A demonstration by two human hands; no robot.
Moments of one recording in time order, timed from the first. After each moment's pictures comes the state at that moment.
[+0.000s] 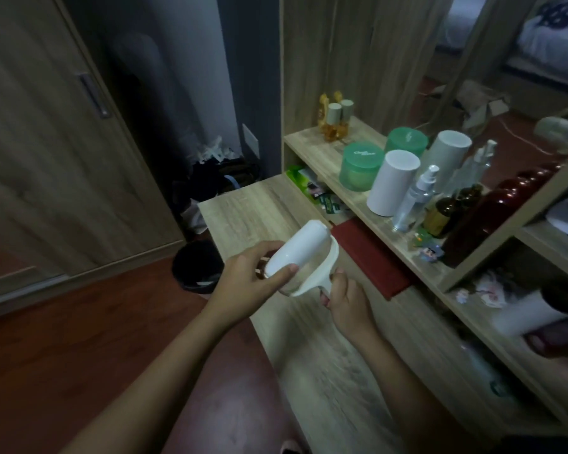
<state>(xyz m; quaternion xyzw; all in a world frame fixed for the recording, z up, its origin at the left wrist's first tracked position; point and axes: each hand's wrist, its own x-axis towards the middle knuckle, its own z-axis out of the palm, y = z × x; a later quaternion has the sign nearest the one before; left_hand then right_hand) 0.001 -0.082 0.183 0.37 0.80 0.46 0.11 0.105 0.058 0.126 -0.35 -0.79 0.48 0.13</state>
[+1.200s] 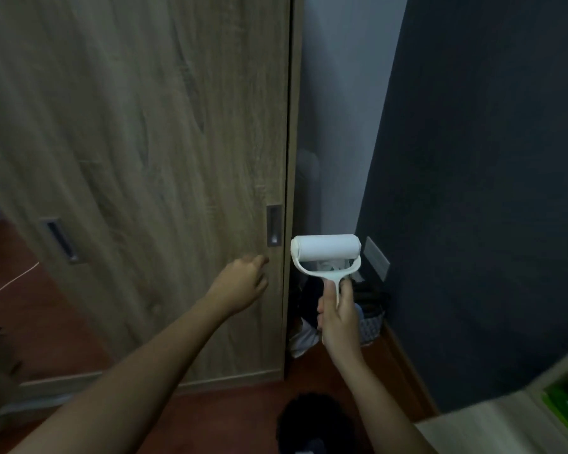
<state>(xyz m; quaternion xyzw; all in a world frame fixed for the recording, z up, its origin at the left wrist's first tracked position) -0.661 -0.263 0.201 0.33 0.93 0.16 -0.06 -0.535 -0.116 0.172 -0.15 -0.73 0.62 0.25</state>
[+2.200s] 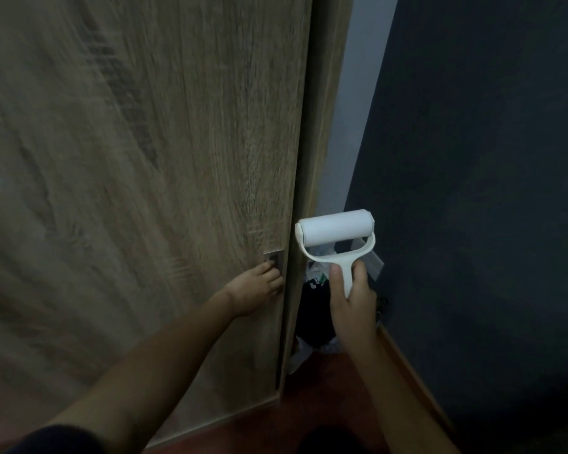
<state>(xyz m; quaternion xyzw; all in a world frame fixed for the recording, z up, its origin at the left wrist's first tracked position) -0.915 -0.209 0.145 0.63 0.67 -0.35 -0.19 -0.738 -0.094 0.192 -0.22 -0.77 0.48 0.36</state>
